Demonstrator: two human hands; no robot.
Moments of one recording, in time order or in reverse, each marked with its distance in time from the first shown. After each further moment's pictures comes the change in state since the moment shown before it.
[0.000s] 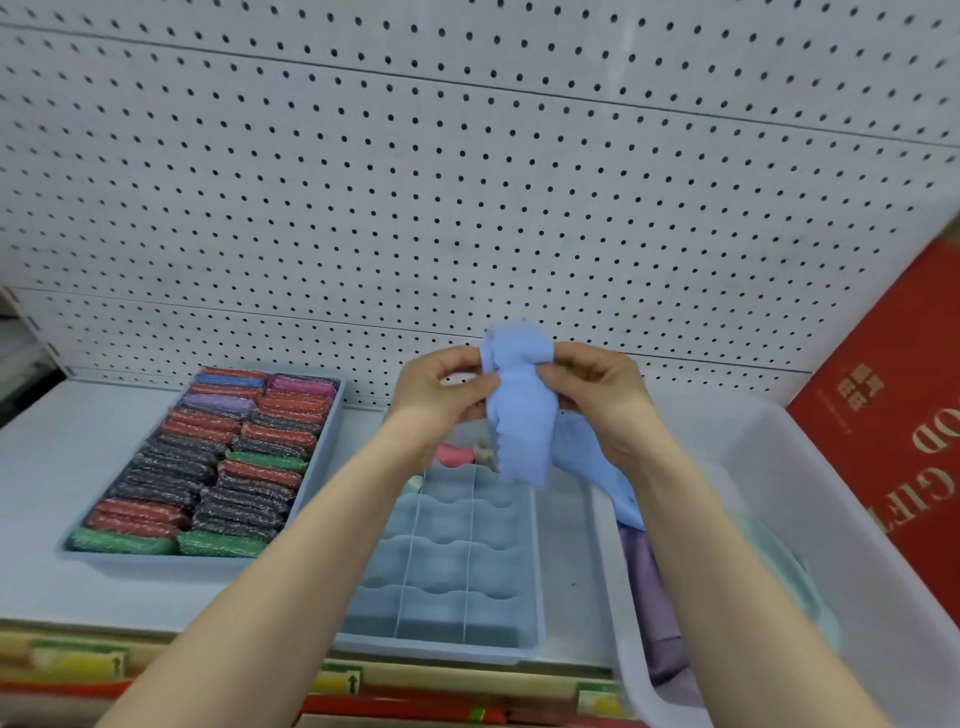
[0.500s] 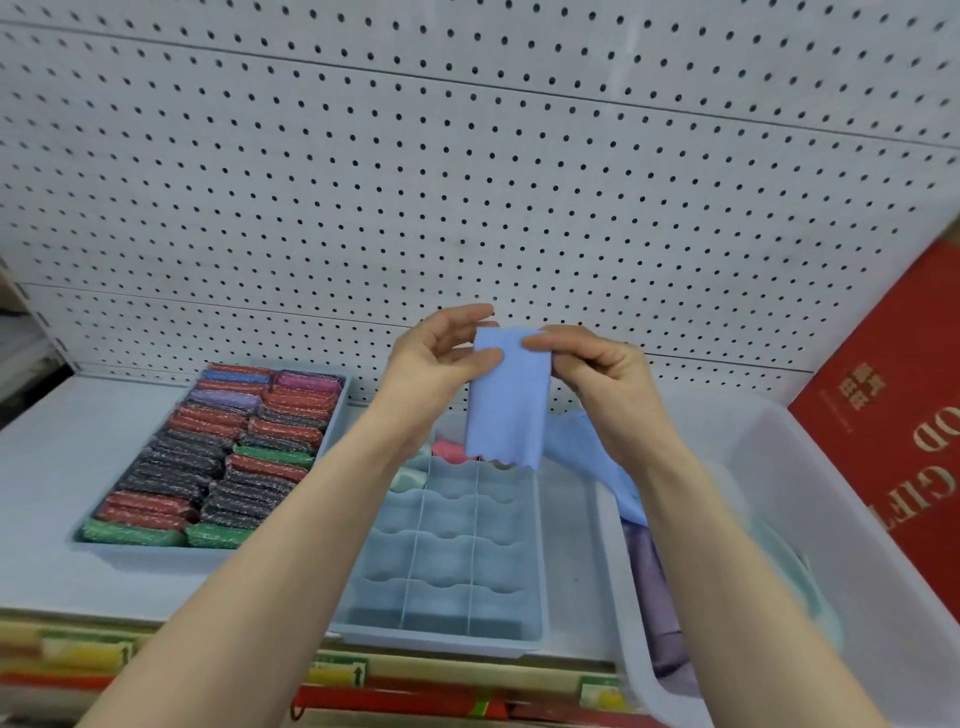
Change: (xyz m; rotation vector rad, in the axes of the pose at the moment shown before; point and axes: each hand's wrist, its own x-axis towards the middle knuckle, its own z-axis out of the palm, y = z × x) left_hand 0.000 0.015 -0.011 -0.091 -0.053 0.159; right_hand -0.009 -0.008 0.009 0.039 -0.028 -0.209
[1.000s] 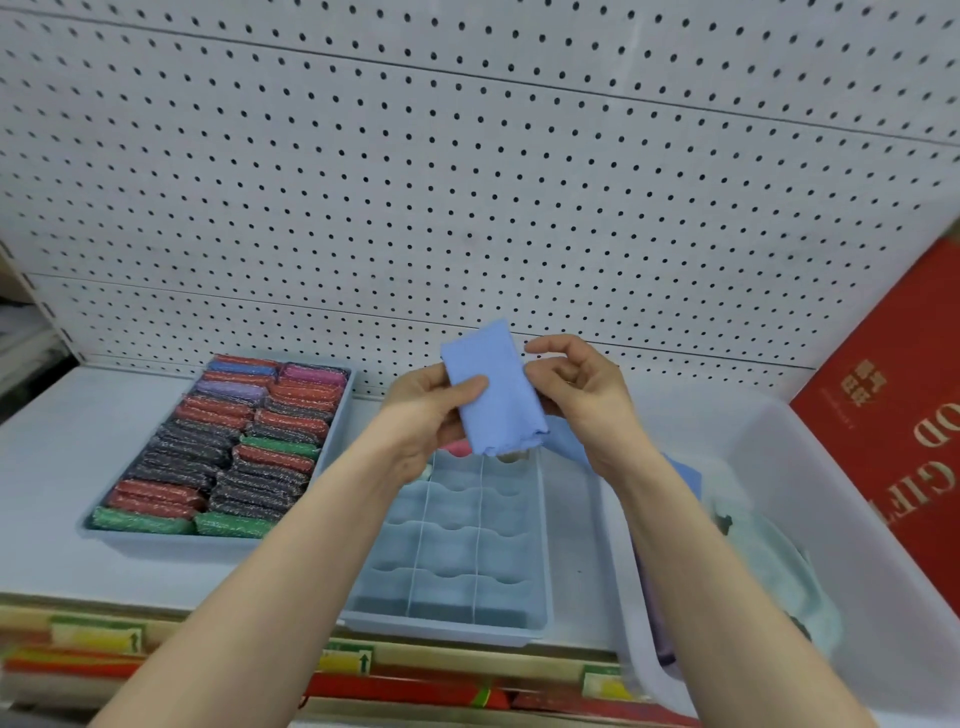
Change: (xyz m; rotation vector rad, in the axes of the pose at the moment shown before) left_hand -0.020 -0.021 -0.013 -0.201 0.036 -0.376; right_hand -0.010 0.014 0.016 0.010 0.016 0.187
